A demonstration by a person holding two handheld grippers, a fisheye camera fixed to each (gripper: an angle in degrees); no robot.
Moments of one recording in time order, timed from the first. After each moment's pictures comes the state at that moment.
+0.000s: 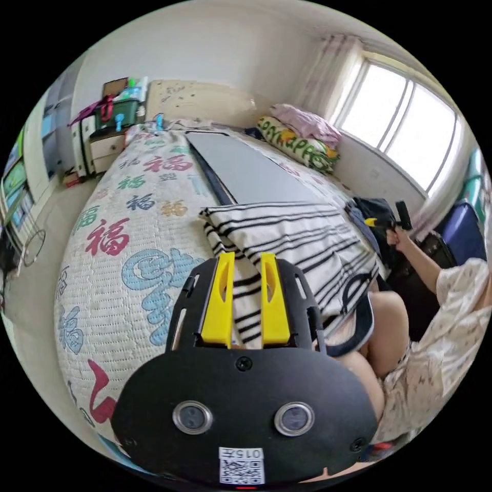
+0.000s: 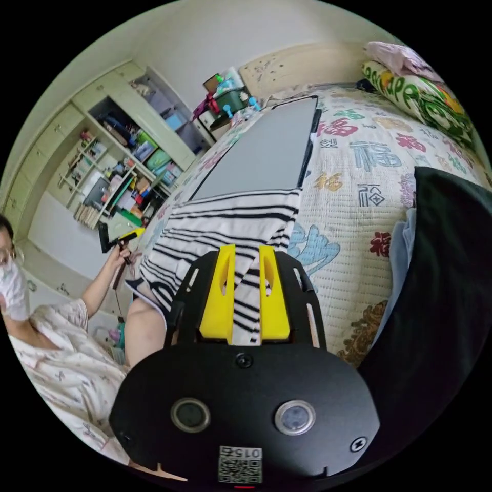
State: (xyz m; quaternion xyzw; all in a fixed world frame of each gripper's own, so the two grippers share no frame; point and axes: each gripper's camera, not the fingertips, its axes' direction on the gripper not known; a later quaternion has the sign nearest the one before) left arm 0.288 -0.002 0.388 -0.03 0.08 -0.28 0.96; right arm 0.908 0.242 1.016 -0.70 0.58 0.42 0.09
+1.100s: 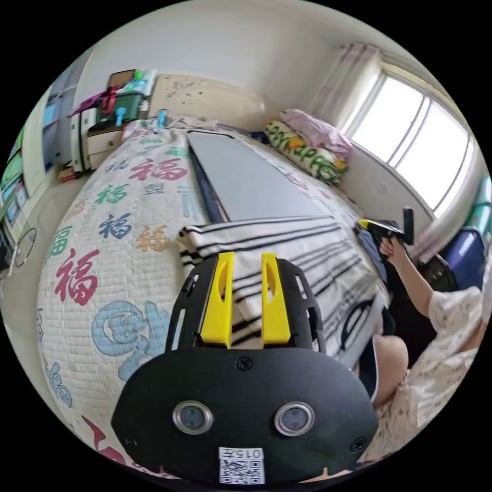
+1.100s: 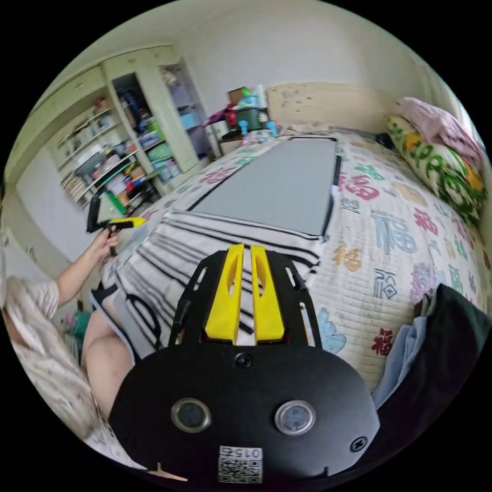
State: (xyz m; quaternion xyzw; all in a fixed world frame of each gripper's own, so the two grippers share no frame) left arm 0.223 -0.096 0.335 -0.02 0.13 -0.24 0.96; right arm 0.760 0.235 0.969 -0.81 0.43 0.36 0.16
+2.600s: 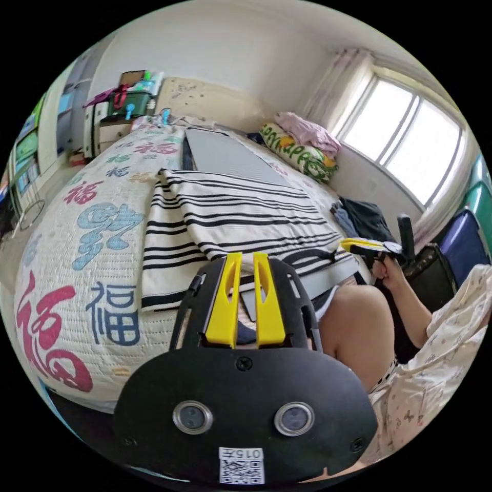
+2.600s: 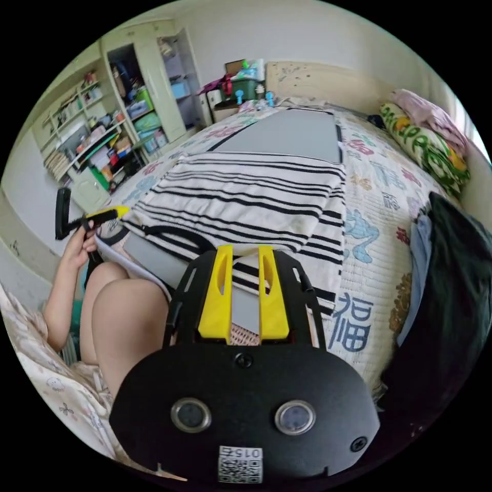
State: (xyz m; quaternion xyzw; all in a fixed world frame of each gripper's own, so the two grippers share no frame) left arm 0.236 -0.110 0.105 -0.01 0.07 -0.32 0.95; right arm 0.558 0.144 0.990 -0.79 0.54 0.28 0.04
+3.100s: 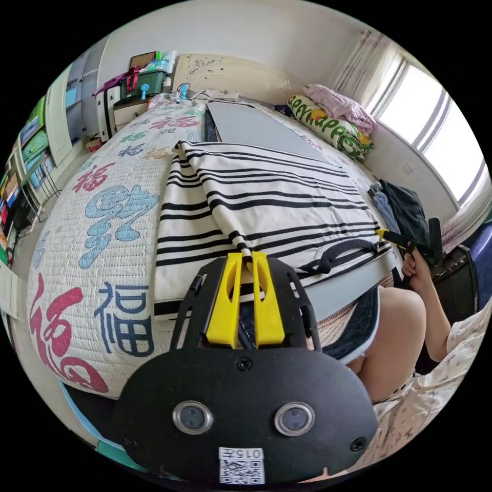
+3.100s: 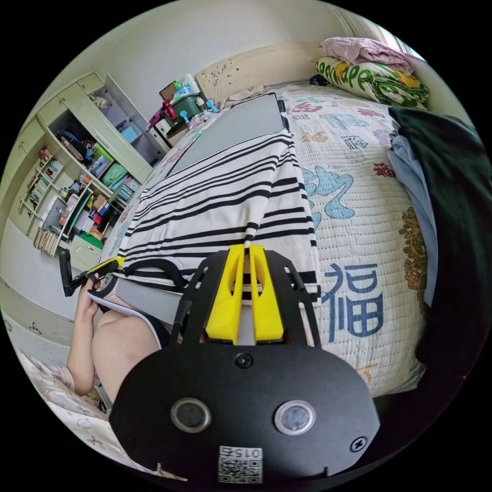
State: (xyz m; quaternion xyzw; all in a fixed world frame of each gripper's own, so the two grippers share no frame) left arm 0.191 -0.179 0.137 -0.12 0.02 -0.29 0.95; right arm 0.681 0.120 0.950 -0.71 0.63 0.32 0.02
